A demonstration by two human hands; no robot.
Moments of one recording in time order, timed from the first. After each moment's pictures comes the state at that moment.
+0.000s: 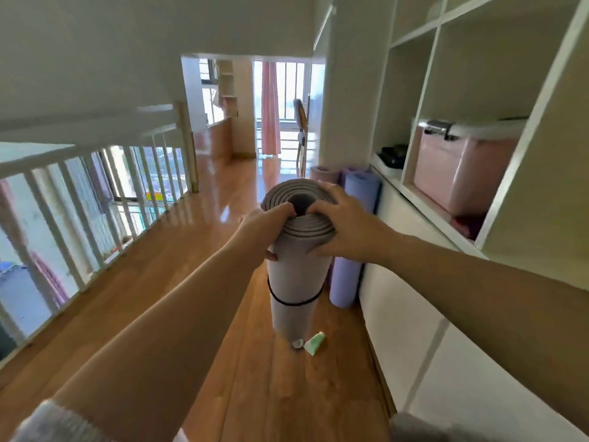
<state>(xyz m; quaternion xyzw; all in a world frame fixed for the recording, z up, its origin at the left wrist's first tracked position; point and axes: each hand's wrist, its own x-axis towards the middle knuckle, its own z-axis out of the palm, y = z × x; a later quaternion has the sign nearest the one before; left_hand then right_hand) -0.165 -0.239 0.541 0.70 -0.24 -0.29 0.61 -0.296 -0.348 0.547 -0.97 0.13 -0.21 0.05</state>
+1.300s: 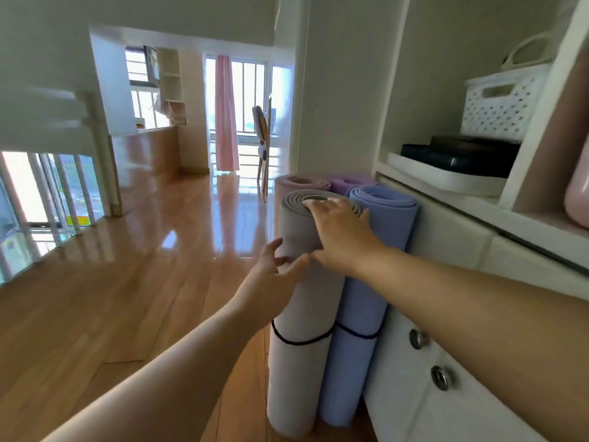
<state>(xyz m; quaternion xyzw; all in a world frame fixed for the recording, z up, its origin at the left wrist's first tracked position) 0.028 -0.612 0.368 0.64 -0.40 -0.31 0.58 -0.069 -0.709 0.431 -0.93 0.32 -0.14 -0.08</state>
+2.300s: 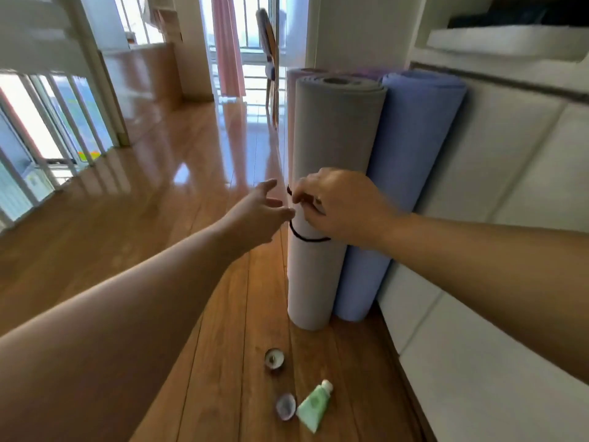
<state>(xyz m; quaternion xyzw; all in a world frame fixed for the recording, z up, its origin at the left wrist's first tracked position) 0.053 -0.571 0.330 0.71 -0.40 -0.33 0.47 -0.077 -0.664 0.344 -0.96 0.11 -0.26 -0.01</state>
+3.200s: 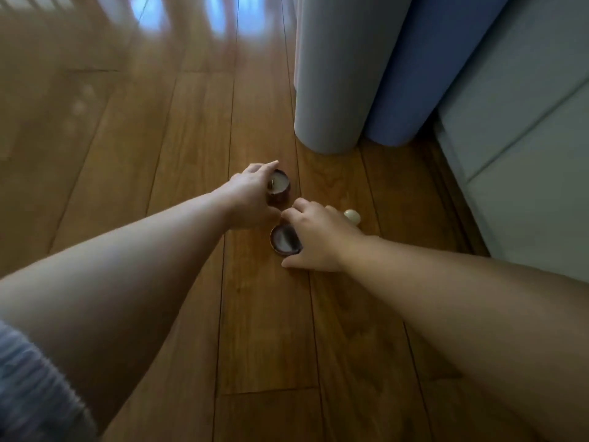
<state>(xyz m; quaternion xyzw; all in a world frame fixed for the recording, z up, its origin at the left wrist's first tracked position) 0.052 -0.543 -0.055 0.81 -0.49 -0.29 0.10 -0.094 -0.587 -0.066 -0.95 0.25 0.10 0.15</state>
